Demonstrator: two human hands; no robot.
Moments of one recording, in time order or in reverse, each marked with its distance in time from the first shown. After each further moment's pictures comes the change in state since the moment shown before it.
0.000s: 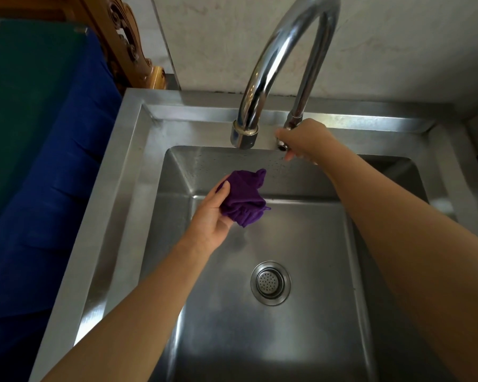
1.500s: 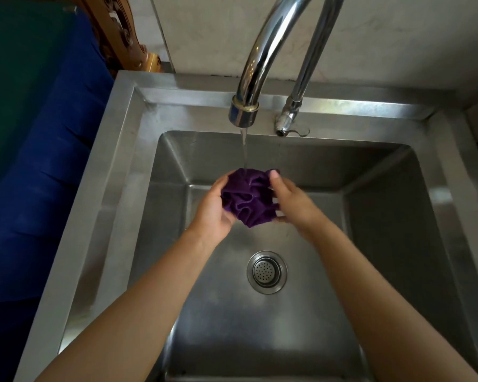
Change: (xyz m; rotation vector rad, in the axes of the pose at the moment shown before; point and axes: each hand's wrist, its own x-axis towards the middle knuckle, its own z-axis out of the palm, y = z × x) left_hand 0.007 -0.023 0.005 0.061 0.167 -0.051; right_hand -0.085 0.057 0.082 0.648 -0.212 0.110
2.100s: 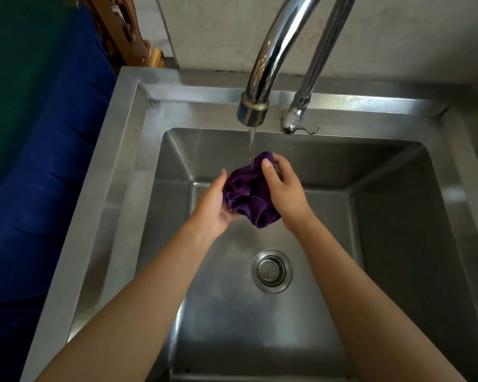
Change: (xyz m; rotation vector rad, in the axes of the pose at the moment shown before) left_hand 0.000 0.014 -0.002 0.160 0.025 -0.051; right_hand 0.020 -0.003 0.026 0.157 0.141 -0.327
